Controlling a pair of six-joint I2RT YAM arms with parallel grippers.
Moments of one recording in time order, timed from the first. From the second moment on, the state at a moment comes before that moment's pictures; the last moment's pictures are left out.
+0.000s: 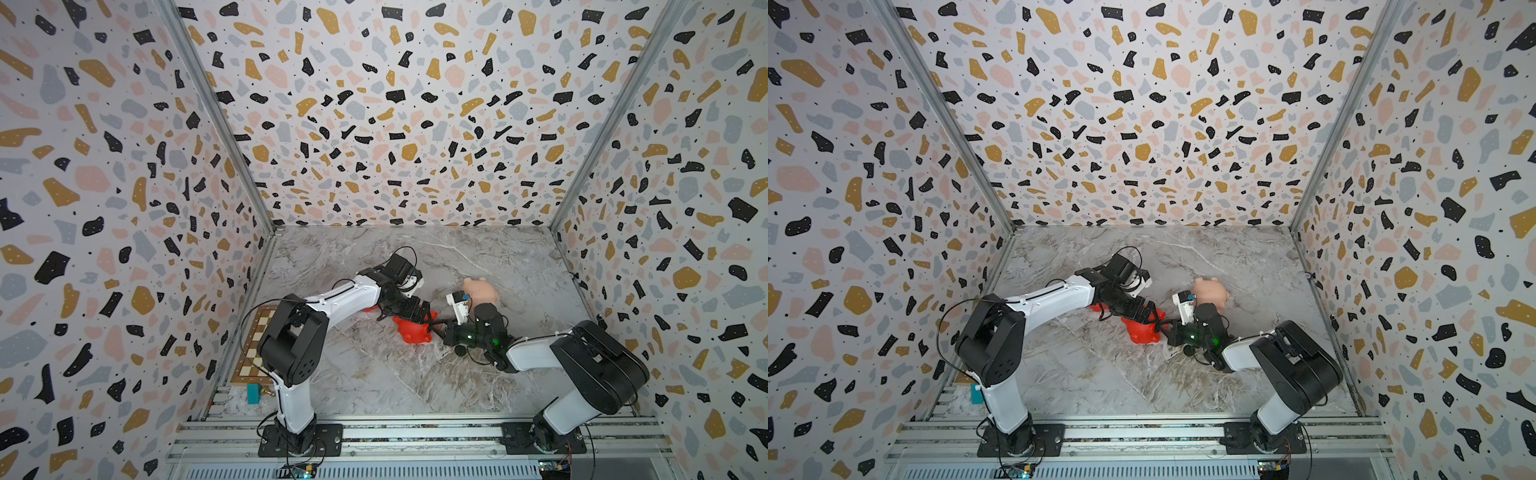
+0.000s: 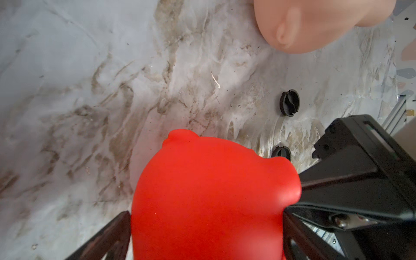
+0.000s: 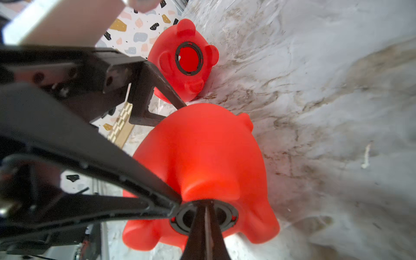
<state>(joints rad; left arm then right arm) -0.62 1.84 1.32 -0.63 0.41 -0.19 0.61 1.56 0.41 0.71 -0.43 0.50</state>
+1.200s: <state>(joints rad) -0.62 1.85 1.32 -0.62 0.43 -0.19 0.82 1.36 0.32 0.62 -0.01 -0.08</state>
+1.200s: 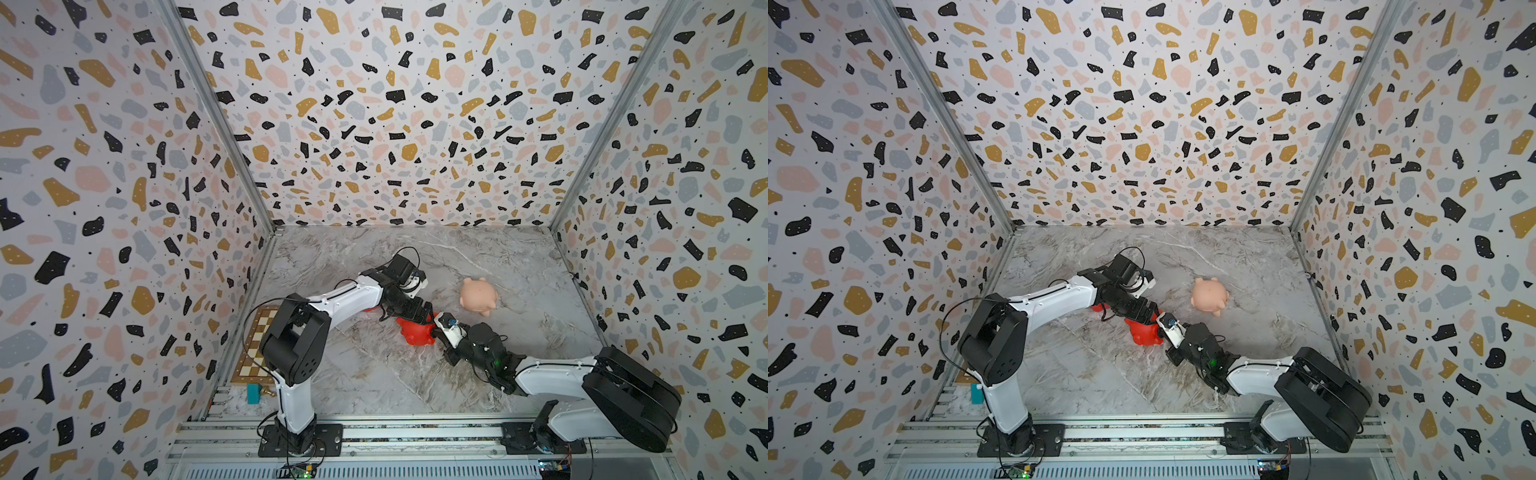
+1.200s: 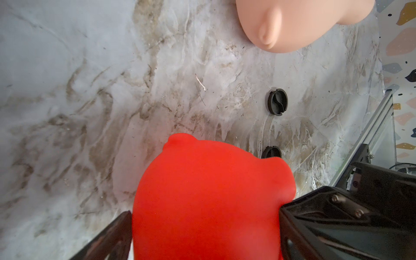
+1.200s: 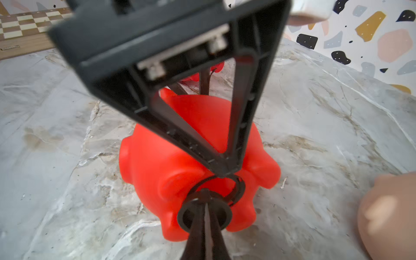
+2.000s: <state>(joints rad) -0.59 1.84 1.42 -0.63 0.16 -0.25 0.76 1.27 0.35 0.24 -0.09 0.21</state>
